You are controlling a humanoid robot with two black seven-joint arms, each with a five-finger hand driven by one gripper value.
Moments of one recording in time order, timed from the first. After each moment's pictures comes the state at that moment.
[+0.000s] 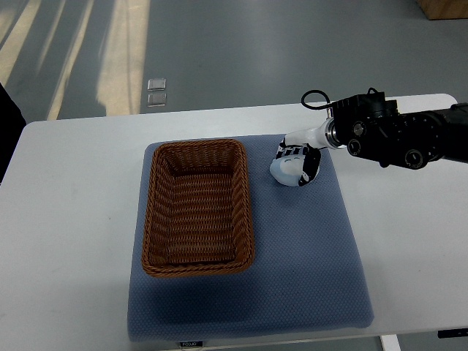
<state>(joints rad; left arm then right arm) -0.02 0.00 -0.14 -0.11 0.07 -0.04 -0.02 1.36 -0.28 -0.33 0.93 -0.90 0.26 -0.13</state>
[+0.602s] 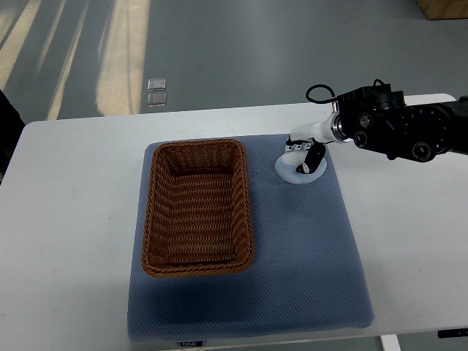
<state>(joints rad) -0.02 0.00 -0.14 -0.11 0.07 -0.04 -0.02 1.40 -0.32 -0.33 0.93 -0.90 0.30 -0.13</state>
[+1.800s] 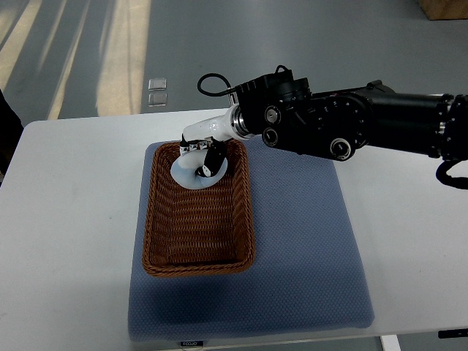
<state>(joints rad) -0.02 0.00 -0.14 -0.11 0.07 -0.04 -0.02 1.48 -0.01 -0.19 0.90 -0.91 0.31 -0.11</state>
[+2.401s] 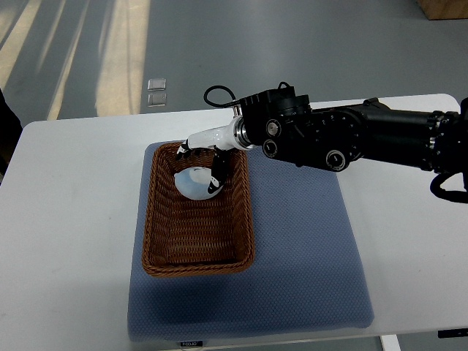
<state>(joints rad) -0.02 0.00 -0.14 -0.11 0.07 -0.04 -0.02 1.44 0.00 -0.19 0.88 -0.89 0.28 -0.11</state>
